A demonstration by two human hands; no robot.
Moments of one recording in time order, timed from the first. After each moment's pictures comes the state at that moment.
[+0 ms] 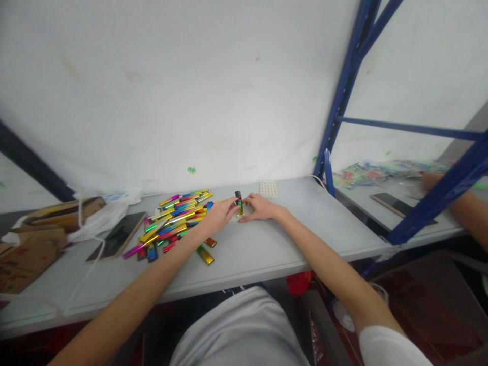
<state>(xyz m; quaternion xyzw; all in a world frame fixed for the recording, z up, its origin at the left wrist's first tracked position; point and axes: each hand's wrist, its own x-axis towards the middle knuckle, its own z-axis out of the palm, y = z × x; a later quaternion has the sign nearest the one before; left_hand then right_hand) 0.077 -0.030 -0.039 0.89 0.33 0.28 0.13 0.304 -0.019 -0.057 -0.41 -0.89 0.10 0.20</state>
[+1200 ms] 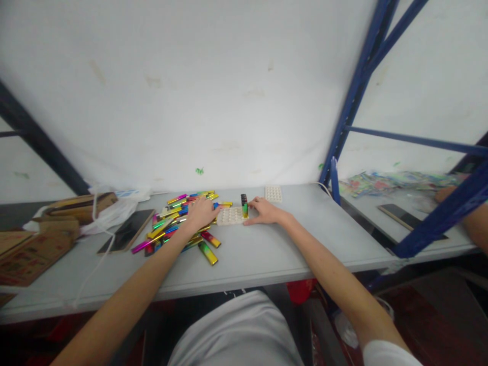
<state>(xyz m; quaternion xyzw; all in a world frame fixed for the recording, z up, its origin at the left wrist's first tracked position) 0.024 -0.014 -0.028 0.78 0.62 0.09 -0.04 0.303 -0.021 -0.052 -0.42 -0.89 0.08 0.17</state>
